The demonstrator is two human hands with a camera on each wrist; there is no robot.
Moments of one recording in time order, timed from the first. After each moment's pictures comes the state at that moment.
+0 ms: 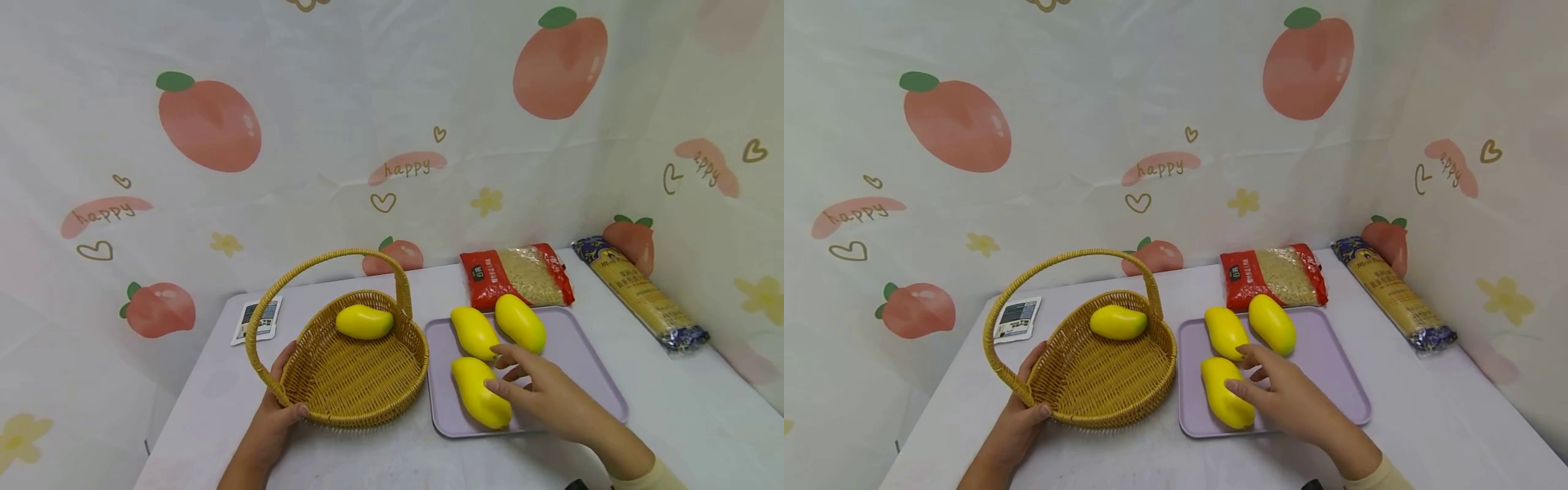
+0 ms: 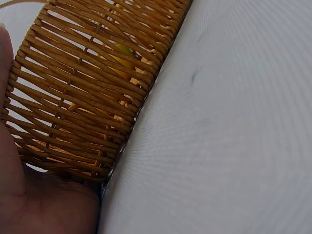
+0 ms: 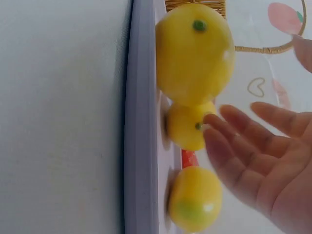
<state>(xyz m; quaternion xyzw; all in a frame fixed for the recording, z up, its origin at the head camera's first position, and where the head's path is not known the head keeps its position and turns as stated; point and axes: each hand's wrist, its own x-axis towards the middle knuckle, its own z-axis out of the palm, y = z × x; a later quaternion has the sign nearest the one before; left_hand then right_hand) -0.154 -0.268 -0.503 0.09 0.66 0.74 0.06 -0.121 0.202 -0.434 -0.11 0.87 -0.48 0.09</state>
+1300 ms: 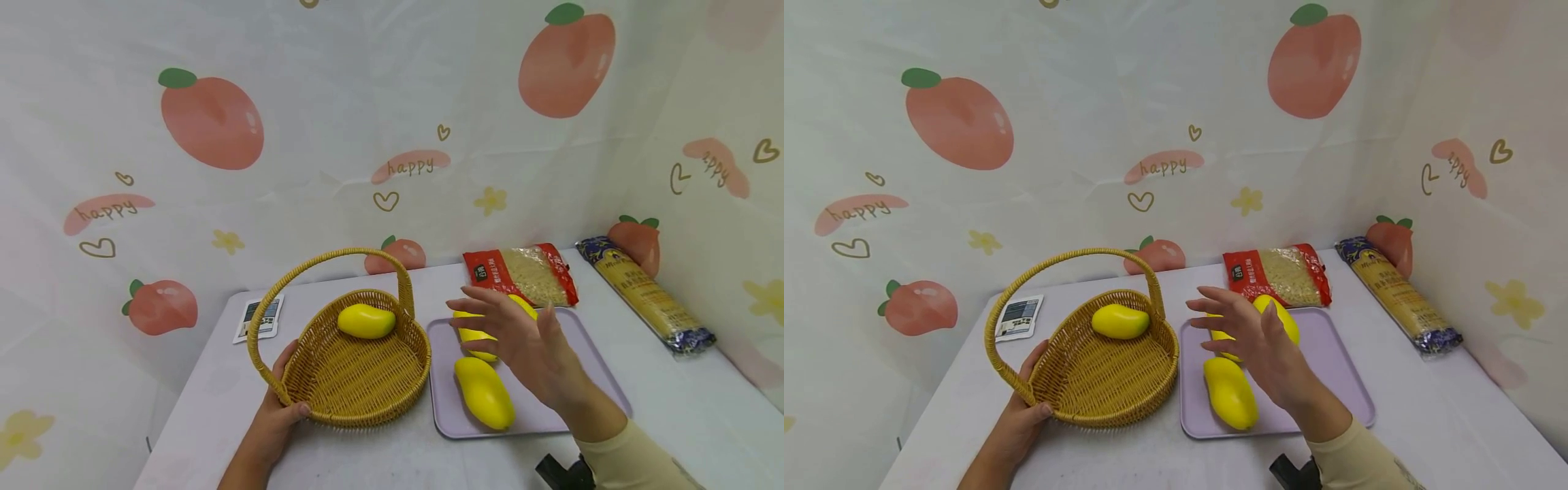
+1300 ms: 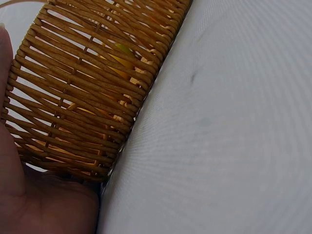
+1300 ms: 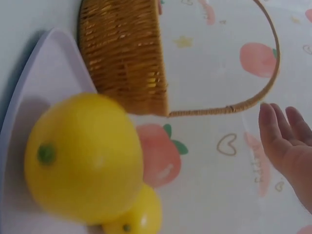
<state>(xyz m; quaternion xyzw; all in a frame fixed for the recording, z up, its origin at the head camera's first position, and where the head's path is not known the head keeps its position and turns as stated) -0.154 -0.269 -0.503 0.10 0.65 0.75 0.06 -0.149 0.181 -0.385 -0.39 0.58 -0.71 0.09</state>
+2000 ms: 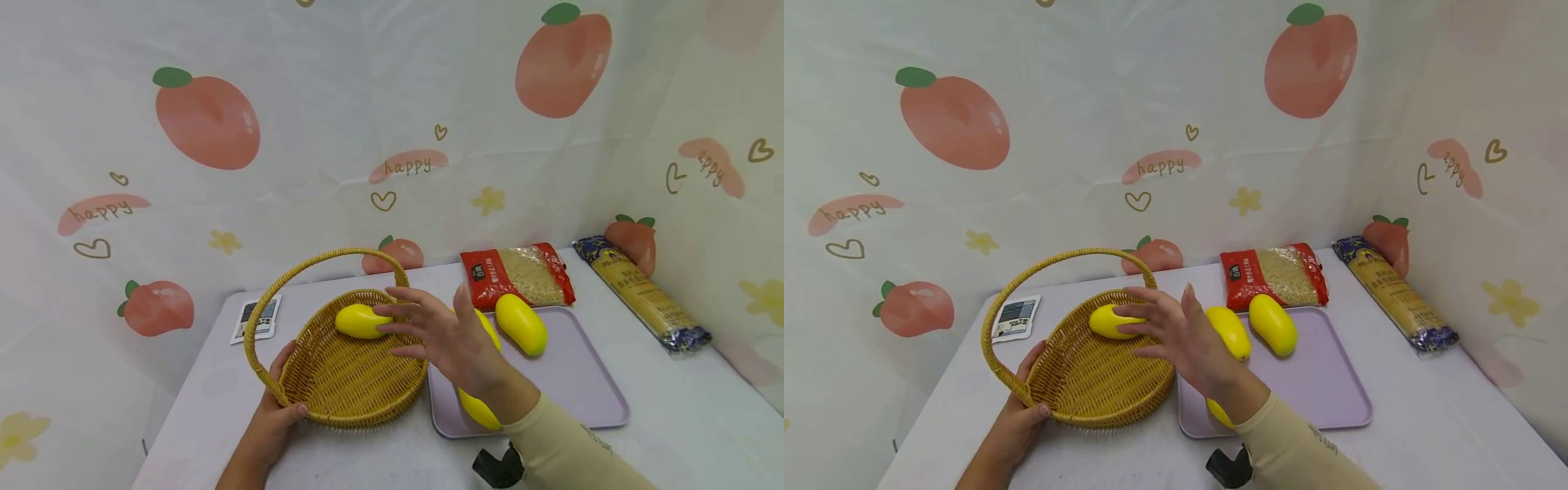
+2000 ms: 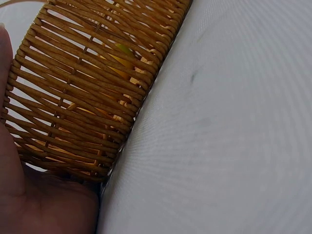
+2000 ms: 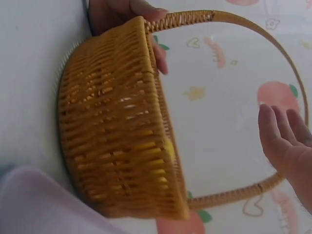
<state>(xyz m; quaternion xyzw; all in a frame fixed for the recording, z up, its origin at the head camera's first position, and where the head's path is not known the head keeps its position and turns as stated) -0.153 -0.268 -0.501 0.09 0.66 0.75 0.06 -0.166 0.093 -0.377 -0.34 0.48 -0.79 0.17</state>
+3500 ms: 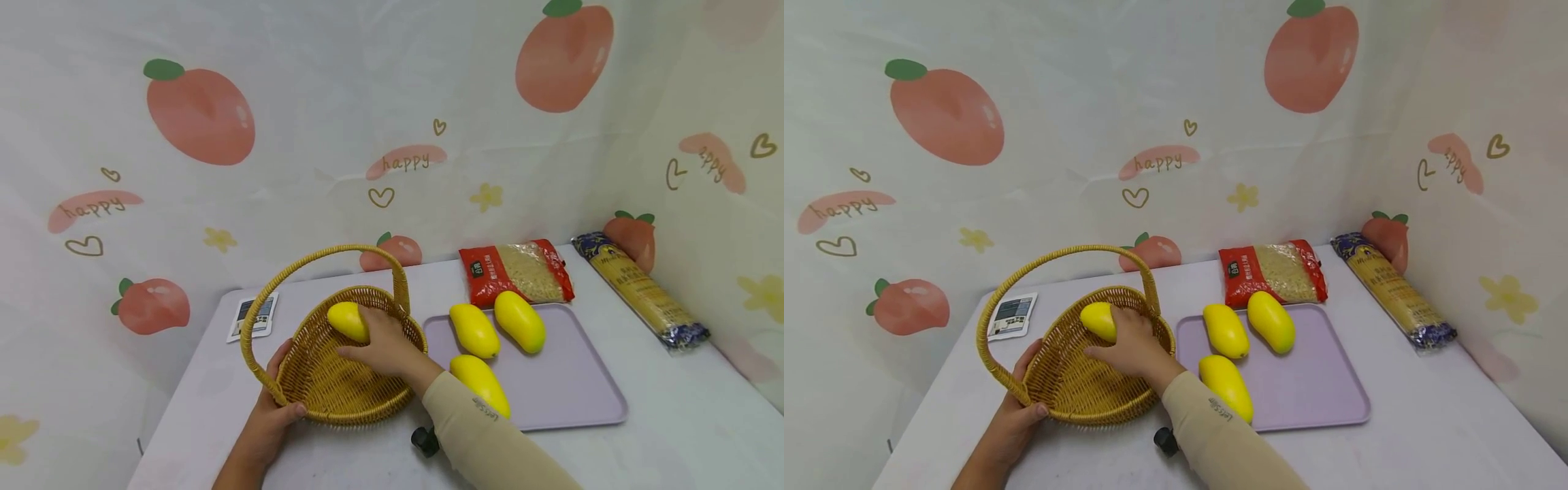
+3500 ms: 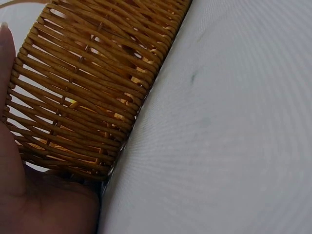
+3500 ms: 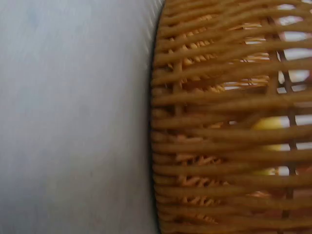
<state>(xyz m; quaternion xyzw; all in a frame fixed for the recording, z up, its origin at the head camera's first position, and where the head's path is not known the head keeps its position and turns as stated) -0.154 -0.270 -0.503 0.10 0.67 0.74 0.06 -0.225 -0.006 -0.446 -0.17 0.87 -0.45 0.09</state>
